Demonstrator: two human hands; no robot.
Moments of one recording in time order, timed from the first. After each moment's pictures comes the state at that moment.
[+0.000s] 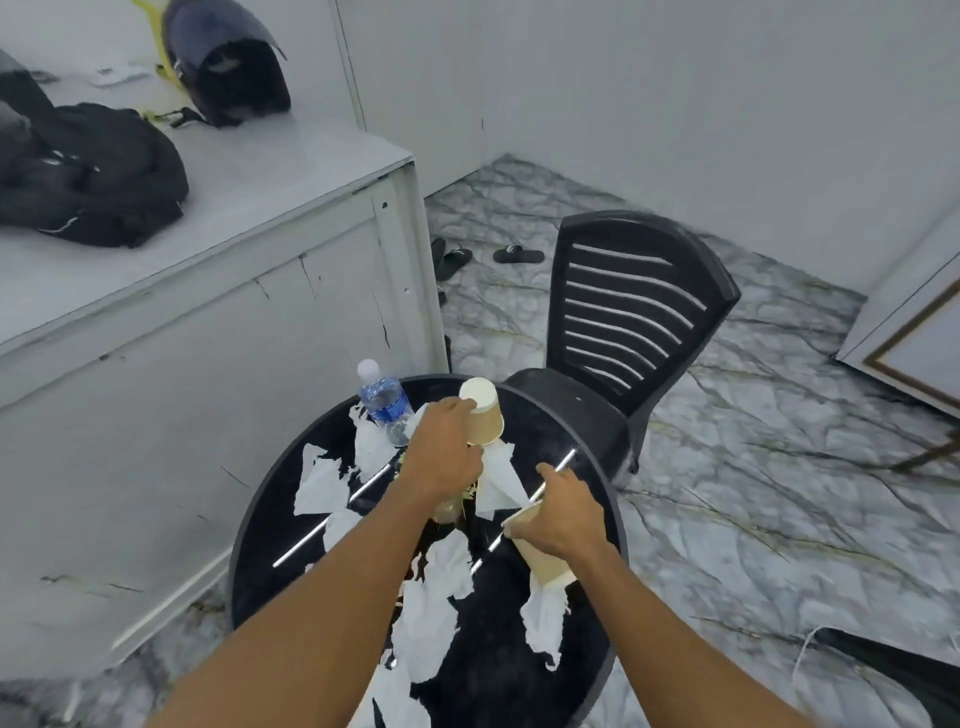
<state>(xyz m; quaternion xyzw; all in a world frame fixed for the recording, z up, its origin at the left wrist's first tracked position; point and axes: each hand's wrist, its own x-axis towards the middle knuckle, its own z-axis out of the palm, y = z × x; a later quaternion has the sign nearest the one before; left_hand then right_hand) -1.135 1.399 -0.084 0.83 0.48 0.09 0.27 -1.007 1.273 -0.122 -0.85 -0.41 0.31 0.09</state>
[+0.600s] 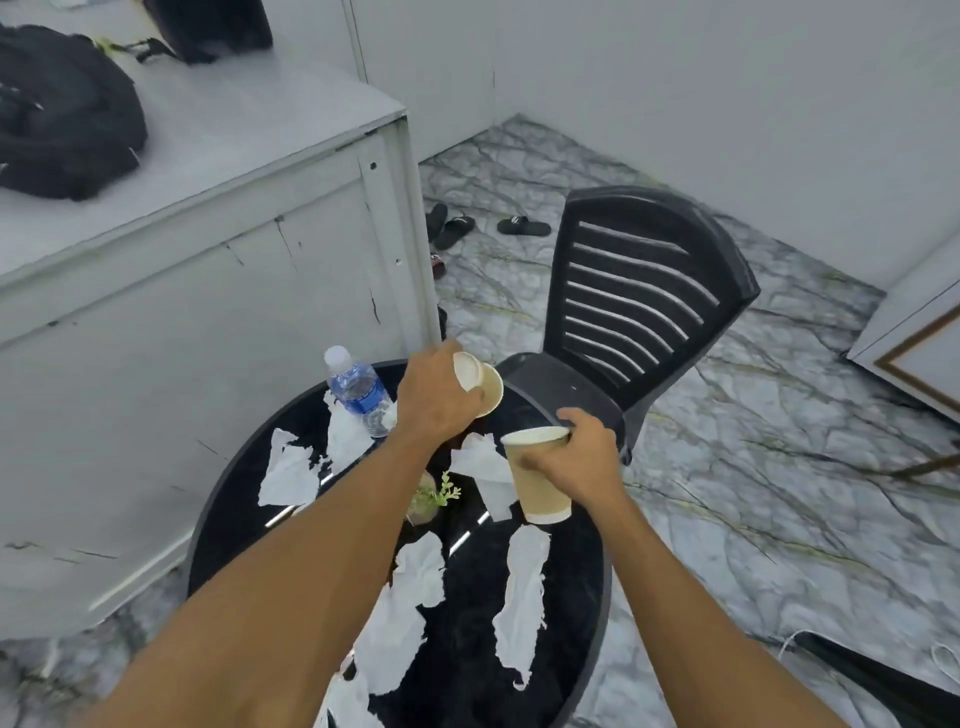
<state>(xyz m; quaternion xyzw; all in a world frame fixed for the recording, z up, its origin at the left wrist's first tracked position) -1.074 1.459 -0.097 0.78 0.55 0.15 0.25 -0.937 1.318 -0.104 -0.84 -0.31 0.34 0.28</state>
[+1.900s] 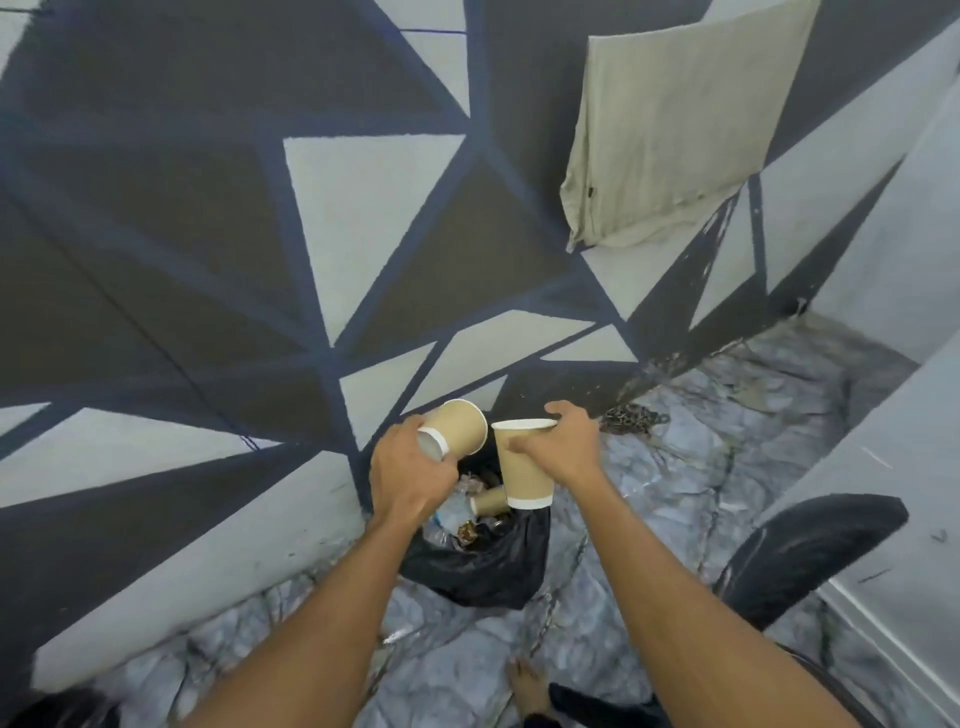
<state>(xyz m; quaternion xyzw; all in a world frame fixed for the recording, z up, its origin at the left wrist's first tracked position) -1.878 0.769 -0.041 -0.09 0.94 0.33 -0.05 -1.882 0.960 -0.041 -0.22 -0.83 0.51 -0.02</state>
